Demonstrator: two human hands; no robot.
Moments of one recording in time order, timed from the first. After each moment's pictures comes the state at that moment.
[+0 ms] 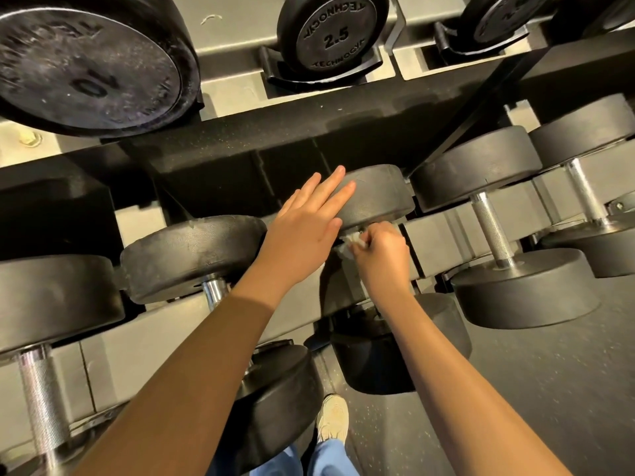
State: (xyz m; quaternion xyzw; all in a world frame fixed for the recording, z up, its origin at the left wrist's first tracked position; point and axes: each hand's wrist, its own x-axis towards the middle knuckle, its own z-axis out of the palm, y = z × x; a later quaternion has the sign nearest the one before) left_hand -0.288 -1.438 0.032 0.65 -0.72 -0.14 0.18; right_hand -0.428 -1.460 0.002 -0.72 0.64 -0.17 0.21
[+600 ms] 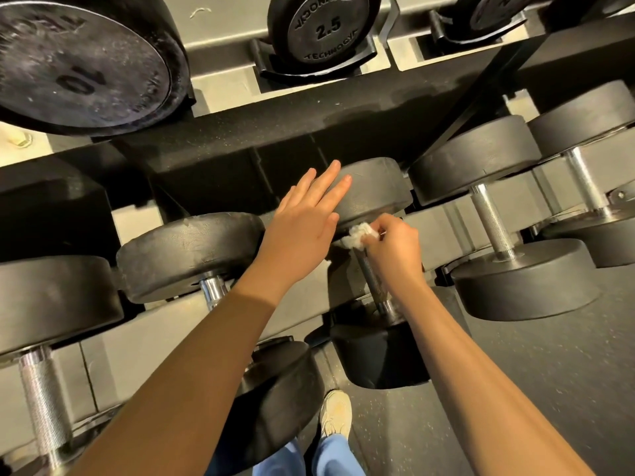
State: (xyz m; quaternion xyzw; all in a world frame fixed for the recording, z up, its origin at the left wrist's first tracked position) left_hand -0.293 -1.437 0.031 0.66 -0.71 -0.15 0.19; right_hand -0.444 -1.471 0.014 -0.64 0.67 -0.18 0.32
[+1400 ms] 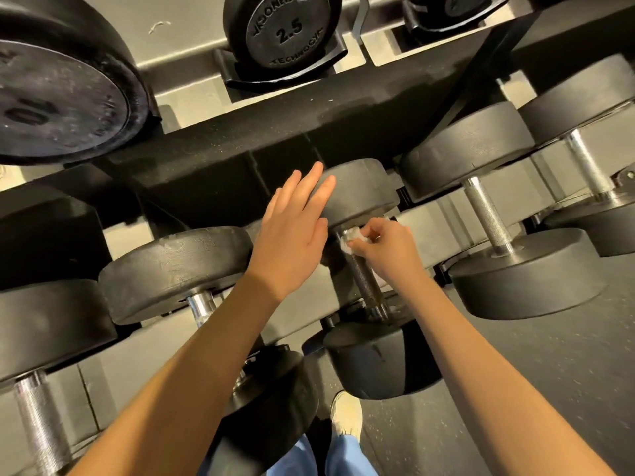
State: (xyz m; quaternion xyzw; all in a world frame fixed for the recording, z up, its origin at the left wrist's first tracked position) left_hand -0.307 -1.443 0.044 0.68 -0.69 -0.17 0.19; right_hand -0.464 -1.486 0.000 -0.66 0.64 -0.14 0.37
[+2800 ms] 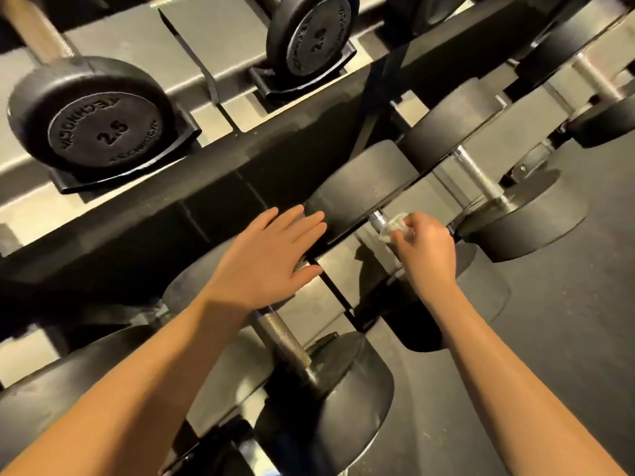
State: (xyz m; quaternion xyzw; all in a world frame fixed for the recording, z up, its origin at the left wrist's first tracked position) left_hand -0.373 -1.549 0.060 0.46 -0.88 -0.05 -0.09; right_hand -0.616 -1.562 0.013 -0.61 0.76 -0.19 0.15
